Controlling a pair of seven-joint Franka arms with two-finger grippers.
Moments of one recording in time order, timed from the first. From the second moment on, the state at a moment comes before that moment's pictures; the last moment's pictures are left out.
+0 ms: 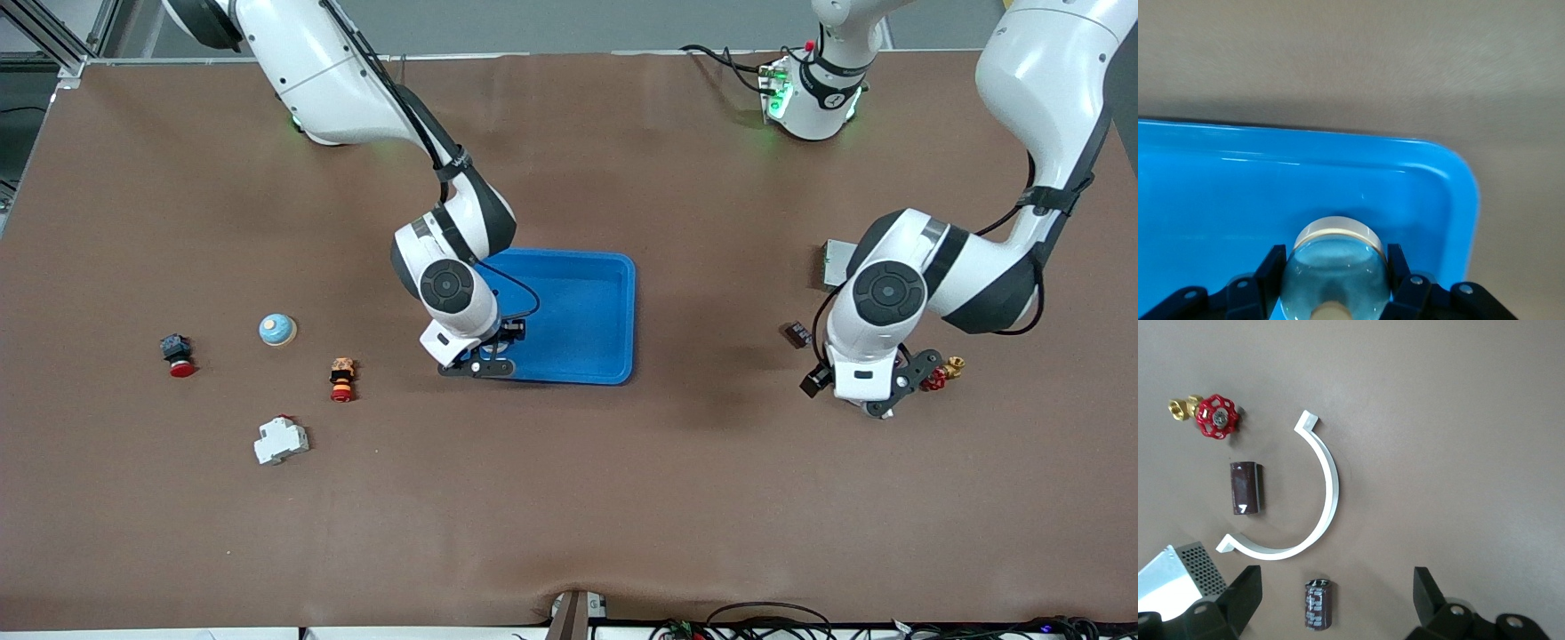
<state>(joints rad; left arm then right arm) 0.43 0.56 -0.80 -1.76 0.67 1.97 -1.29 0.58 0.65 0.01 -1.68 0.09 2.23 0.49</state>
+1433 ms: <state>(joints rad) 0.55 0.32 -0.82 -1.54 0.41 1.82 -0.65 -0.10 0.71 -0.03 -1.37 -0.13 1.95 -0.91</state>
